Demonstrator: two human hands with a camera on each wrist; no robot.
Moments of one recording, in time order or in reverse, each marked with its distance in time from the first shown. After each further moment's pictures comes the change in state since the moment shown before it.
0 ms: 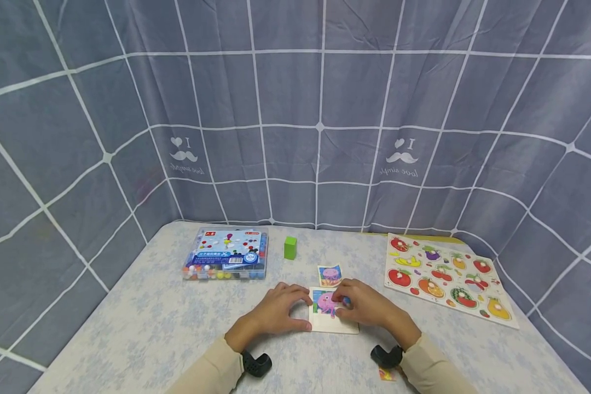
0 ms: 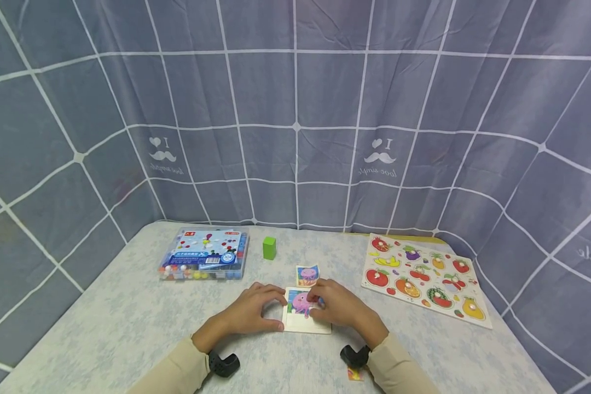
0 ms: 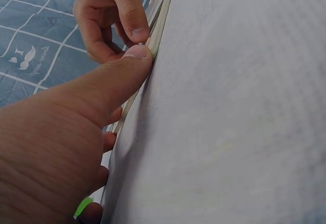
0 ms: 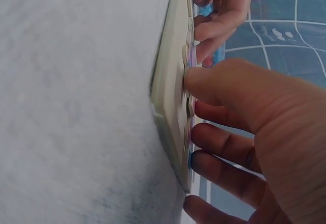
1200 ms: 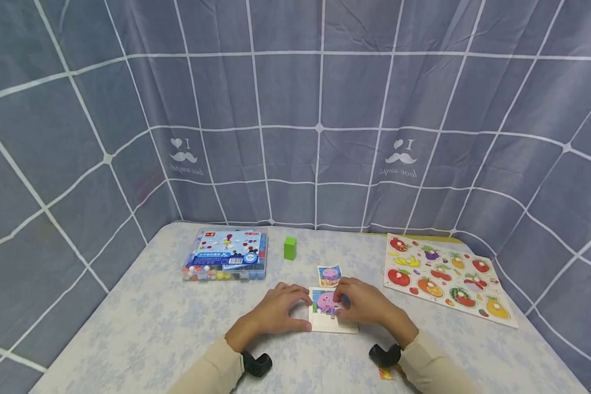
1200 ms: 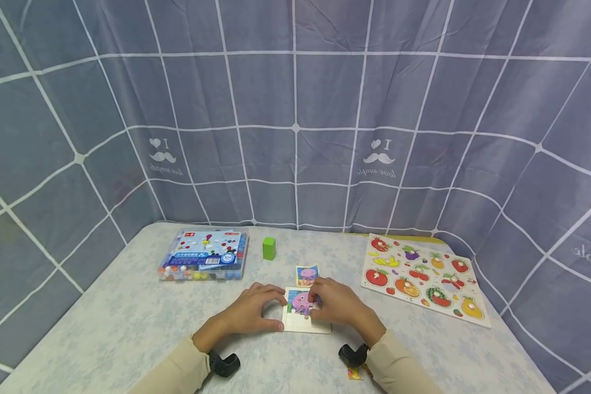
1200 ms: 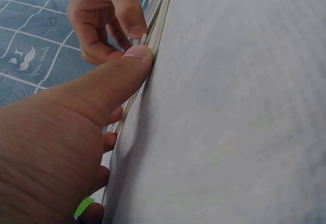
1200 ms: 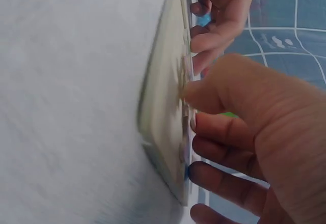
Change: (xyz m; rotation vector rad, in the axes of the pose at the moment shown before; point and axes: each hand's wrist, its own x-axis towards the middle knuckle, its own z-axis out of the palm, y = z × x) left_hand 0.000 -0.004 0.002 0.004 0.004 0.019; right_hand 0.002 -0.007 -0.001 -0.071 0.025 0.070
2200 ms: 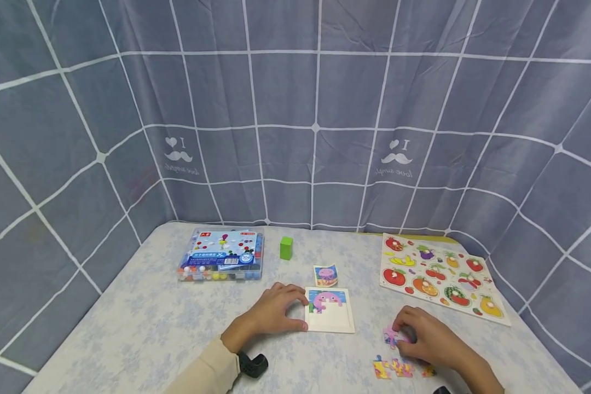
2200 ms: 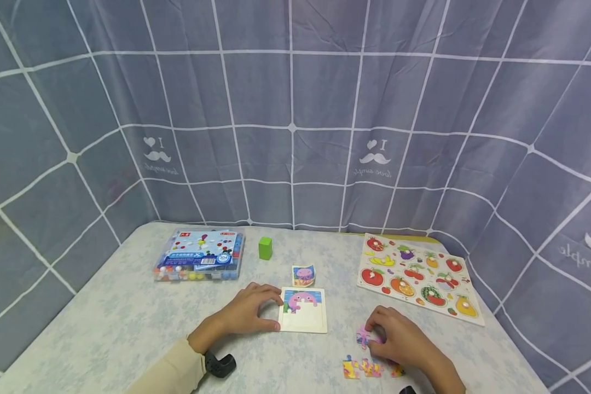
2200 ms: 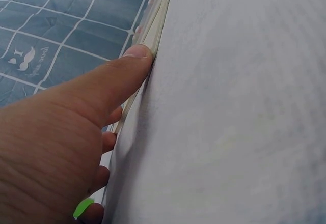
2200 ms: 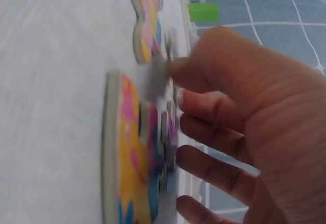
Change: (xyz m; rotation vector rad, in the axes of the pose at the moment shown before) left_hand 0.002 0.001 -0.001 0.007 -0.006 -0.009; right_hand -0.130 0.041 -0.030 -0.008 -0.018 0.195
